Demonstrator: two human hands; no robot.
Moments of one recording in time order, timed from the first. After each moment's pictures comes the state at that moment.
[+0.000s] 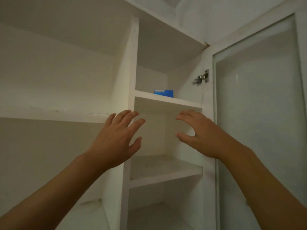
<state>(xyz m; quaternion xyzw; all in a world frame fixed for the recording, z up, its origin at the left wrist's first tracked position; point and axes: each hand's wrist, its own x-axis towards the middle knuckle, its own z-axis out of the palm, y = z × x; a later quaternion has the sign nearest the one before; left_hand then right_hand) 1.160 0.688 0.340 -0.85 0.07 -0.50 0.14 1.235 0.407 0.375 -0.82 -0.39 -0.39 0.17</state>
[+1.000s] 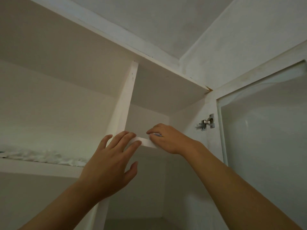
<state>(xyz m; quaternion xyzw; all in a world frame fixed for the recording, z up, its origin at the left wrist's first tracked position) 1.243 0.687 0.413 -0.77 0.02 -0.60 0.19 1.354 0.501 0.530 -0.79 -0.47 -0.37 0.13</state>
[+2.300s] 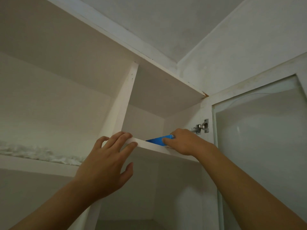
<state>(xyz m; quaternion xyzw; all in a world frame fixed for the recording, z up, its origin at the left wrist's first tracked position) 1.245 0.686 0.410 -0.77 0.03 -0.62 0.17 1.360 0.455 0.537 -0.85 -0.34 -0.37 0.16</state>
